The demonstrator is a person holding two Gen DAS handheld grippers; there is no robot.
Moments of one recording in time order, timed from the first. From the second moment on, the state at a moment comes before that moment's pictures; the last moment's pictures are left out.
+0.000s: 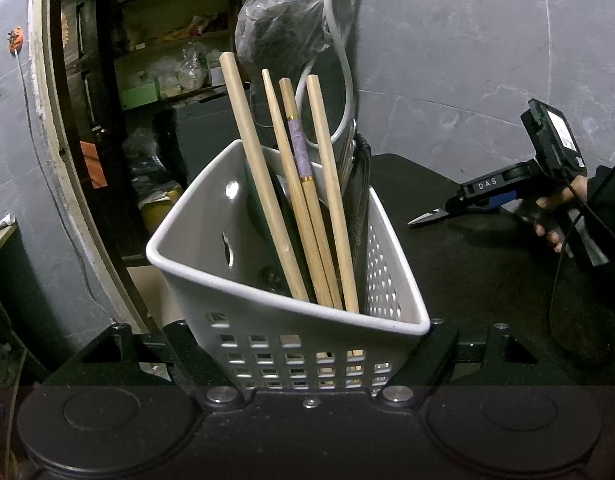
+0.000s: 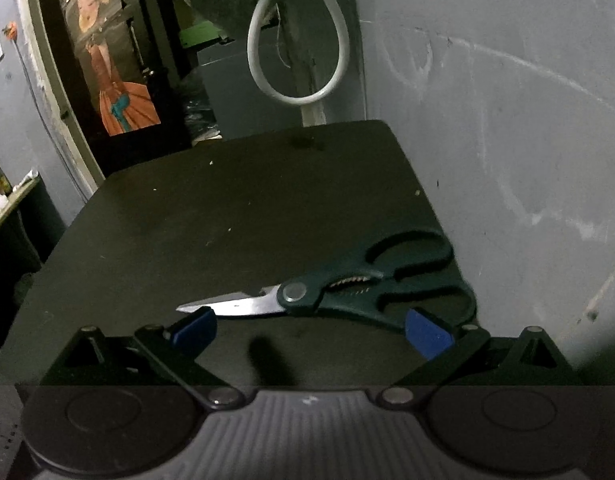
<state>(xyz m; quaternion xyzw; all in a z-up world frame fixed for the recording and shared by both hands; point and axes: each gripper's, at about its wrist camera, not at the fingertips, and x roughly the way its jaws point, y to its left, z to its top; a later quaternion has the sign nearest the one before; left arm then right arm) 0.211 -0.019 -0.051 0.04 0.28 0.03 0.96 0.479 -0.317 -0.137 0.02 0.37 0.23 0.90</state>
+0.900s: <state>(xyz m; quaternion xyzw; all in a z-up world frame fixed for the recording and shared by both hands) 0.206 -0.017 -0.056 0.05 0.27 0.02 0.96 0.367 -0.301 -0.132 0.06 0.44 0.31 0.84</state>
